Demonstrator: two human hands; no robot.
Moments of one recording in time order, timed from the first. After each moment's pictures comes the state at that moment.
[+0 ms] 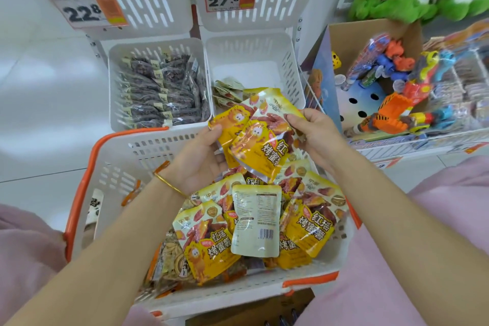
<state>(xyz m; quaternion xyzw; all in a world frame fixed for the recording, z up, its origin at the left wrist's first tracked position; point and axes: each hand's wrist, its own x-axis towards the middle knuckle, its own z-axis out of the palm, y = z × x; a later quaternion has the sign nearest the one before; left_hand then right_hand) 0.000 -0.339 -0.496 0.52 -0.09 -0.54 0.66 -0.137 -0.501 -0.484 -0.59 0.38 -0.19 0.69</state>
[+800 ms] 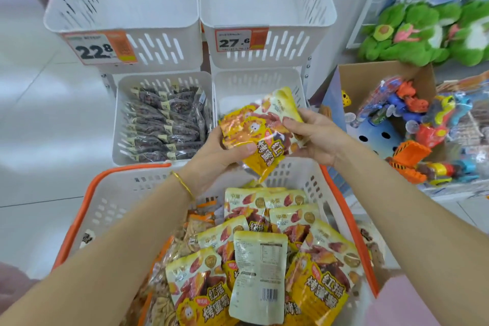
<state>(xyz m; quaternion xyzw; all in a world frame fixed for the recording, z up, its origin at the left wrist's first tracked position) 0.045 -0.393 -0.482 0.62 -0.22 -0.44 0.61 -0.083 -0.555 -0.448 -0.58 0.31 -0.09 0.74</state>
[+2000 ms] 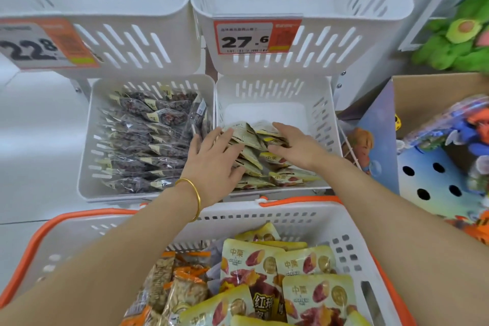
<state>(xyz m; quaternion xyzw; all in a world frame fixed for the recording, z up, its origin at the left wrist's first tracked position) 0.131 -0.458 -0.548 0.87 -0.49 -0.07 0.04 0.041 -0.664 -0.576 -0.91 0.27 0.07 0.29</state>
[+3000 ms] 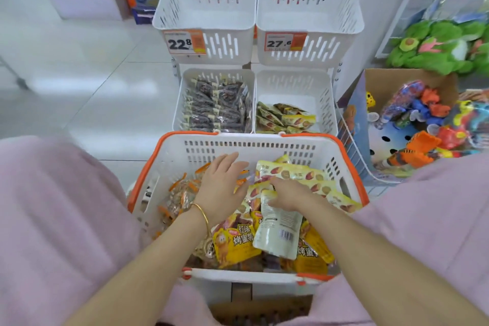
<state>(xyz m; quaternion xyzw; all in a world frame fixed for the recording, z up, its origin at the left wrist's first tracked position) -0.045 -0.250 -0.511 0.88 -0.43 -0.04 0.21 -0.115 -0.425 -0.554 -0.93 0.23 0.23 0.15</state>
